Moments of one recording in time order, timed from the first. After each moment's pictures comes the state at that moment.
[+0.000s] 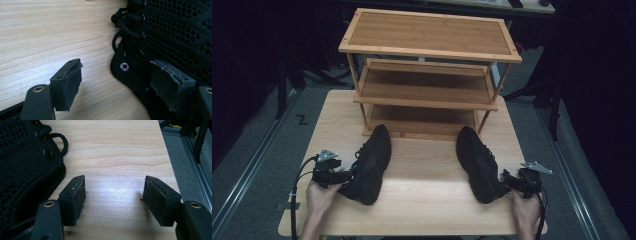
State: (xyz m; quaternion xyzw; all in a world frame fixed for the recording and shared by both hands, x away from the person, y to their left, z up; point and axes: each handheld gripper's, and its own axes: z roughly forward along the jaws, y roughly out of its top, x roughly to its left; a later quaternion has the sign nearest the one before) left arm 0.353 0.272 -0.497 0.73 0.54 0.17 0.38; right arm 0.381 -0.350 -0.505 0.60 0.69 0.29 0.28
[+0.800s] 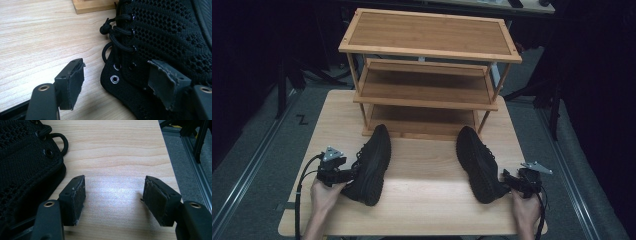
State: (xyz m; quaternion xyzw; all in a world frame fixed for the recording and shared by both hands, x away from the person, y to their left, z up) left arm 0.354 0.255 -0.485 0.74 0.53 0.19 0.38; right arm 0.381 -0.350 -0.505 0.60 0.69 0.29 0.27
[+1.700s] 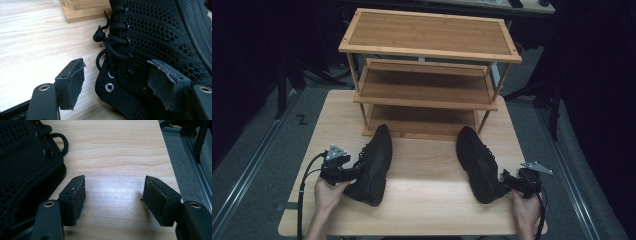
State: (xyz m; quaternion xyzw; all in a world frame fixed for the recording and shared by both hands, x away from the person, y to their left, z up) left arm 0.355 0.245 -0.477 0.74 0.51 0.19 0.40; right arm 0.381 -0.350 -0.505 0.60 0.69 0.29 0.27
